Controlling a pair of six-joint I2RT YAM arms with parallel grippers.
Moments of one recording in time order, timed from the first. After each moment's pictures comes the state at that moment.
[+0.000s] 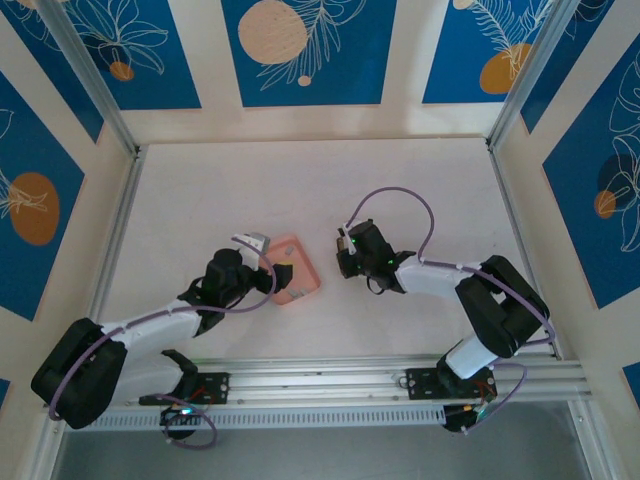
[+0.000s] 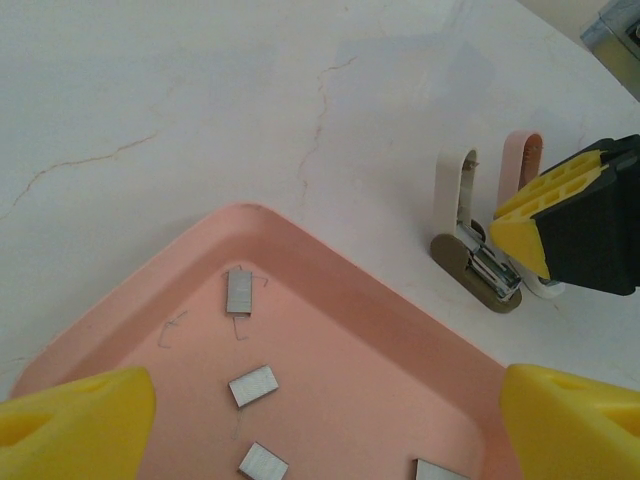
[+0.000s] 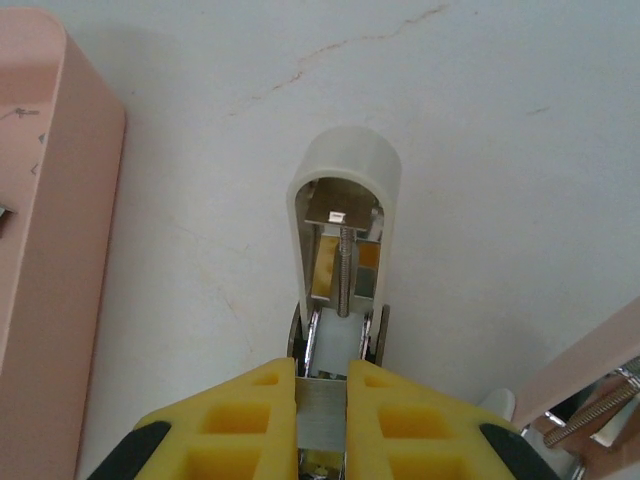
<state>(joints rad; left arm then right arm) -0.61 1.16 0.35 0.39 0.07 -0.25 0.65 1.55 0.71 0.03 0.05 0.24</state>
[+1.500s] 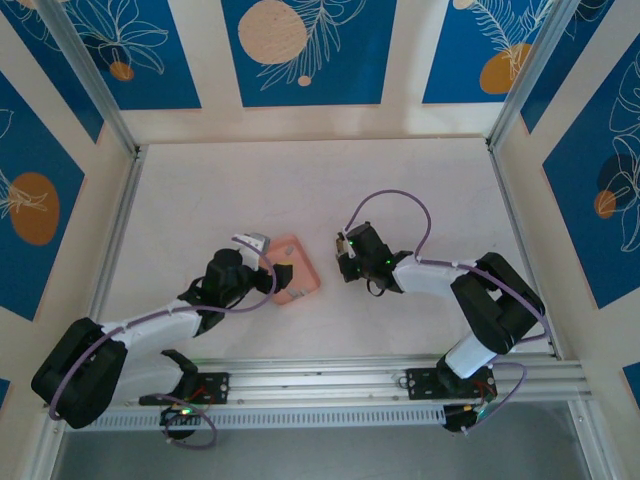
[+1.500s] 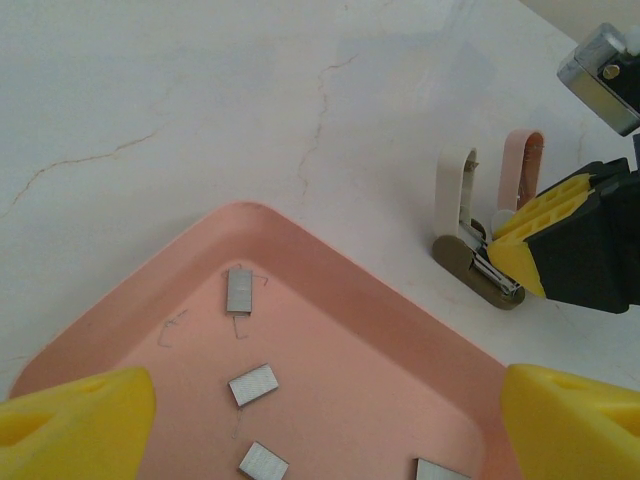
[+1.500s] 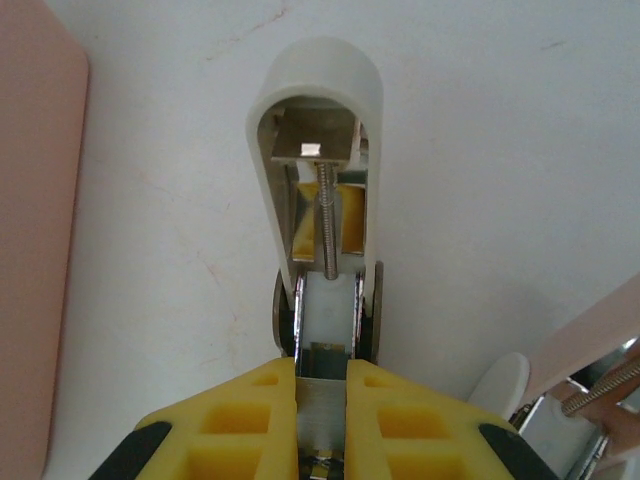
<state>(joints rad) -0.61 1.16 0.35 0.39 0.07 -0.26 0.66 1.58 0.72 -0.02 0.06 0.26</state>
